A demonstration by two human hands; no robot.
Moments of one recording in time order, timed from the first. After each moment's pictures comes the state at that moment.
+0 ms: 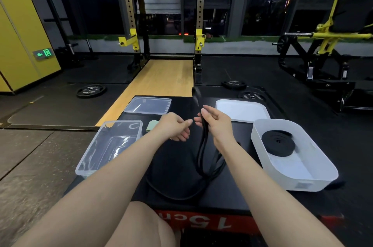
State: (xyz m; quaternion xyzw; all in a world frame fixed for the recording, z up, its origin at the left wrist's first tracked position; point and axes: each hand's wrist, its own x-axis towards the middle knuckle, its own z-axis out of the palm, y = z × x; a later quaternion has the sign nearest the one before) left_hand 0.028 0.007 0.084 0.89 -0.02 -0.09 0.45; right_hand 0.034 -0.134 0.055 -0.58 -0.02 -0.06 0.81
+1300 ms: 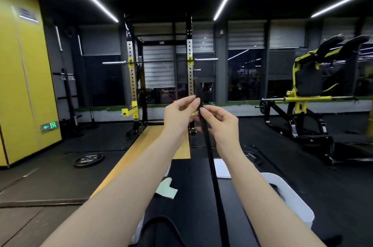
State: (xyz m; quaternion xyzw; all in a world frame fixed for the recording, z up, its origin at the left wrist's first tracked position) left_hand -0.104 -0.028 0.286 0.60 -0.17 0.19 0.75; right_hand -0.104 -0.132 0.253 -0.55 -0.19 -0.25 0.77
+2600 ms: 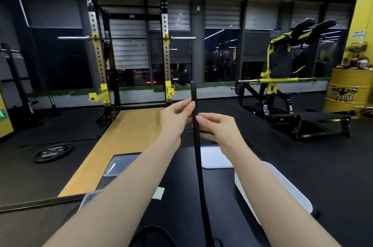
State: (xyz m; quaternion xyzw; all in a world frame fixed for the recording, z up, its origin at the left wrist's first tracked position) left_hand 0.021 -0.025 0.245 0.59 -0.15 0.10 0.79; right_hand -0.015 -0.141 0.226 -0.65 -0.07 -0.16 0.74
